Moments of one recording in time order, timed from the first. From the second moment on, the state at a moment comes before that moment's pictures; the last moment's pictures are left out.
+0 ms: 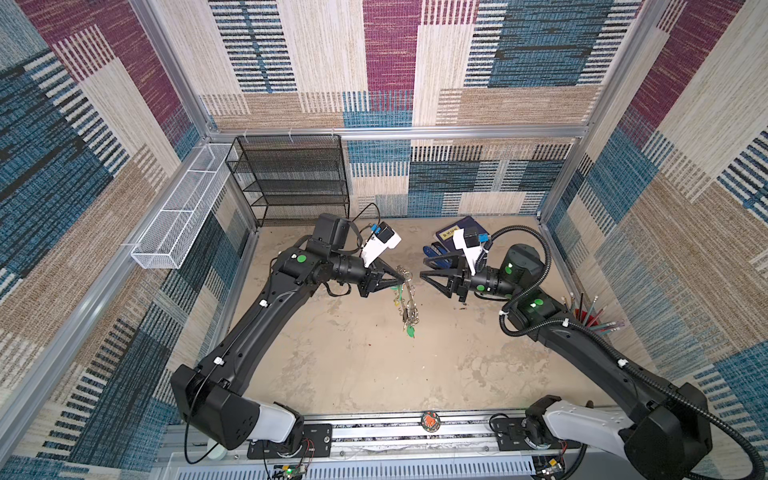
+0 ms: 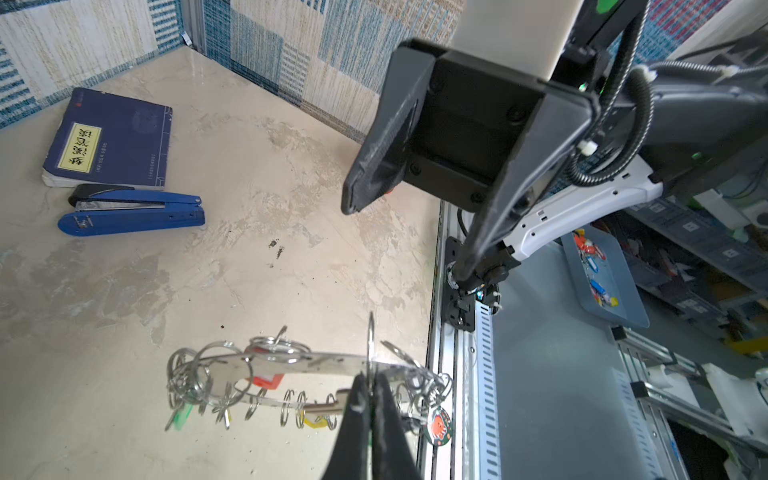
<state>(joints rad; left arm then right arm) -0.47 1.45 1.54 -0.89 0.87 0.28 0.48 1.16 0.93 0.23 -0.82 0.24</state>
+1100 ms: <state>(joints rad) -0.54 1.73 2.00 -1.44 0.79 0.66 0.51 1.17 0.99 -0.03 -0.83 0.10</state>
